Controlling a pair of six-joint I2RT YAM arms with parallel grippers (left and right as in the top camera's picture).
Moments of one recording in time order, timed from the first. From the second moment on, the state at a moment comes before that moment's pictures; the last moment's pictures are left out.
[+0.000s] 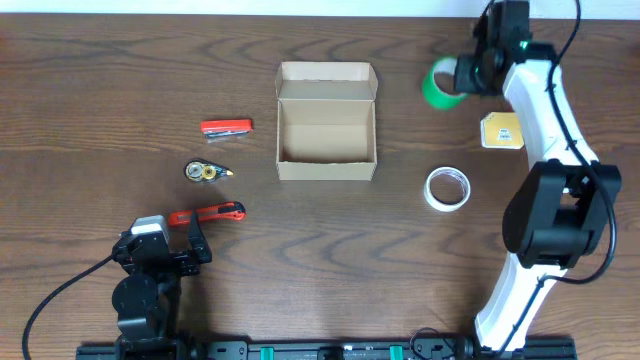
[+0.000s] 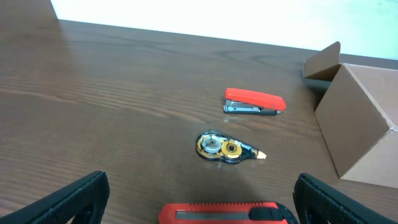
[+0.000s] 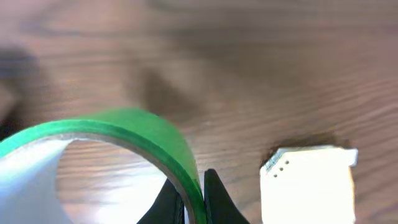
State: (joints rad) left arm 0.08 0.01 0.12 -0.39 -0.01 -0.07; right arm -0.02 2.10 1.88 -0.86 0.03 0.09
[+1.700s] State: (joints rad) left arm 0.08 0.01 0.12 -0.39 -0.01 -0.07; right arm 0.60 2.27 2.17 -1.16 0.23 0.59
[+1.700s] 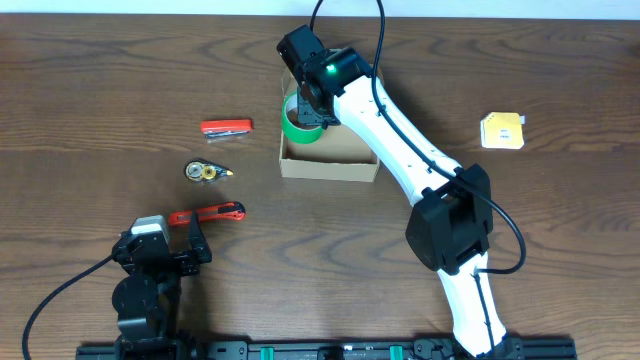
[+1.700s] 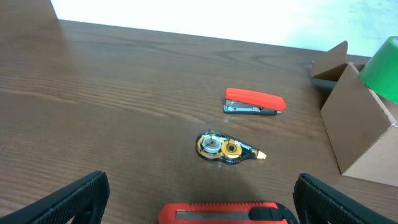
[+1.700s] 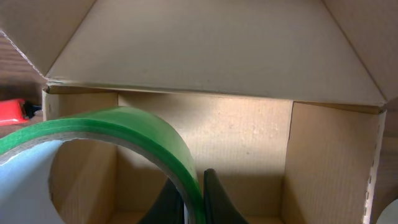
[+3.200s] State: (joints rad) left arm 0.08 0.01 0.12 -0.39 -0.01 -0.07; right arm 0.59 2.32 2.14 -1.12 0.22 0.69
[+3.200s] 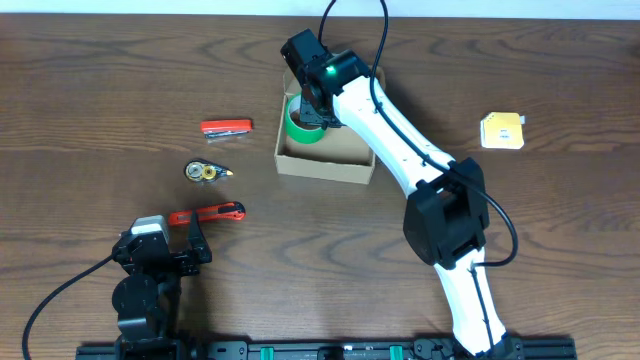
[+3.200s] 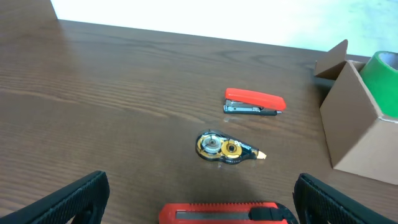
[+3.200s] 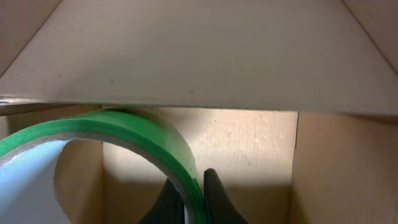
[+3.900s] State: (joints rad) left arm 0.08 0.01 0.12 -0.39 -0.01 -0.07; right arm 0.58 2.35 2.14 -1.12 0.20 0.70
